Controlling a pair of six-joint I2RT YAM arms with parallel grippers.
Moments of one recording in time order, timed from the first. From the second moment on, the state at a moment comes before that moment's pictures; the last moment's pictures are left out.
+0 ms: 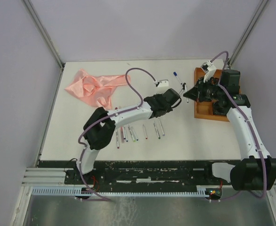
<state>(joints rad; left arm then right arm) -0.98 2.04 1.66 -0.41 -0.52 -0.81 0.01 1.23 1.14 -0.50 -0.78 0.01</state>
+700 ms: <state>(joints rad) -0.97 2.40 2.01 -0.65 -0.58 -0.79 -0.10 1.20 1.13 -0.46 -0.79 0.06</state>
